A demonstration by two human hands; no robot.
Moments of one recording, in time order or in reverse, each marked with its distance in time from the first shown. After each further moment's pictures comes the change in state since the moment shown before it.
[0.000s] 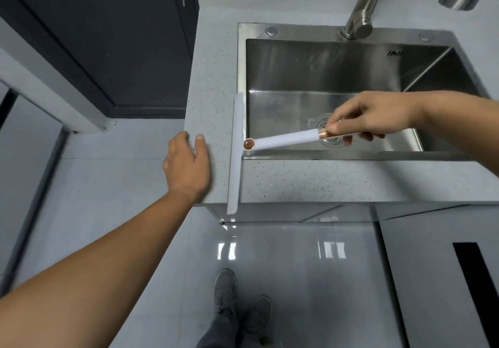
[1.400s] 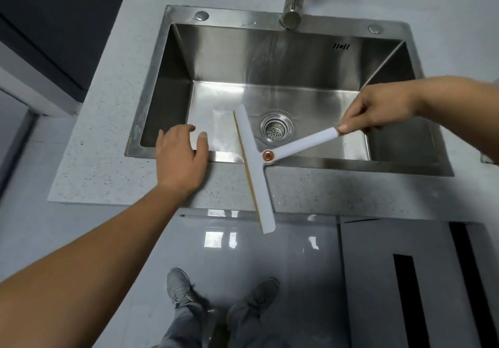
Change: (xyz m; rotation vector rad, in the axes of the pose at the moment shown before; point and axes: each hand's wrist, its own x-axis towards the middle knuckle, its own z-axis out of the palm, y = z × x) left_hand -0.060 0.138 0.150 0.240 -0.017 0.220; right_hand -0.053 0.200 -0.105 -0.215 -0.113 0.128
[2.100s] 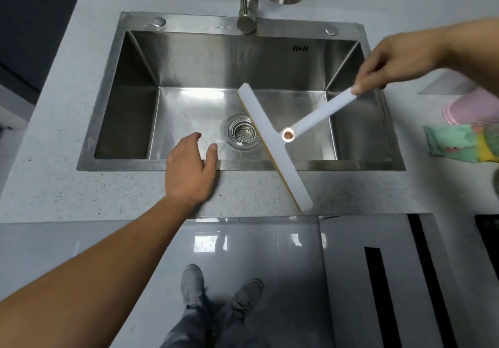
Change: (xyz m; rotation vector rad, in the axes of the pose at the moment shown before) left_hand -0.019 0.077 0.049 -0.060 -0.113 -0.016; right_hand -0.046 0.078 -0.071 -0.069 0.234 0.040
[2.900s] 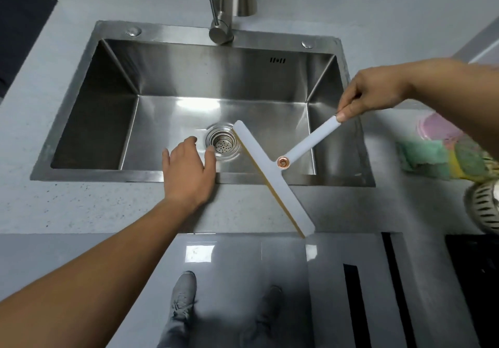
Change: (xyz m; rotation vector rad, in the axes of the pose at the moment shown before) left_hand 0.006 0.066 0.040 0.079 0.006 -0.051; right_hand 0.010 0.061 0.017 -0.085 -0.086 -0.021
